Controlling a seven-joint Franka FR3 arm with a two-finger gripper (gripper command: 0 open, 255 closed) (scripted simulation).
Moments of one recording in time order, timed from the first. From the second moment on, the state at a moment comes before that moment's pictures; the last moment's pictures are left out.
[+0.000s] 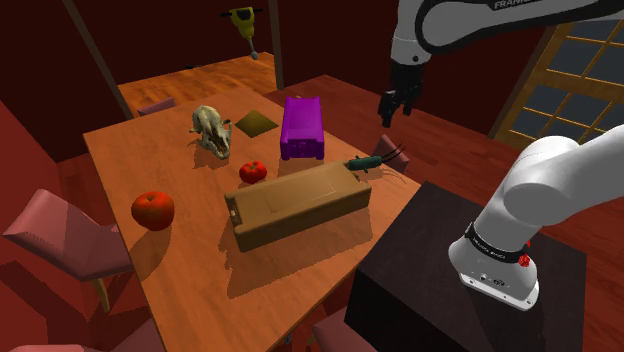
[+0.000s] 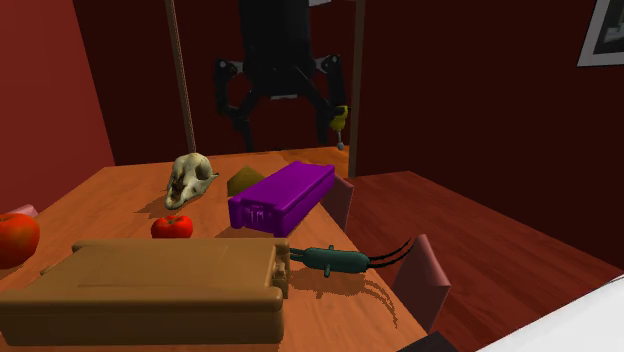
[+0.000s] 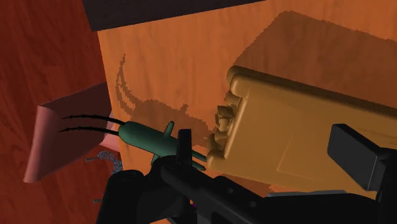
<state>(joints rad) -0.05 -0.68 0.03 -2.55 -0.04 1.86 0.14</state>
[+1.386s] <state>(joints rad) -0.18 0.02 -0.08 -2.60 -0.01 2.69 0.23</state>
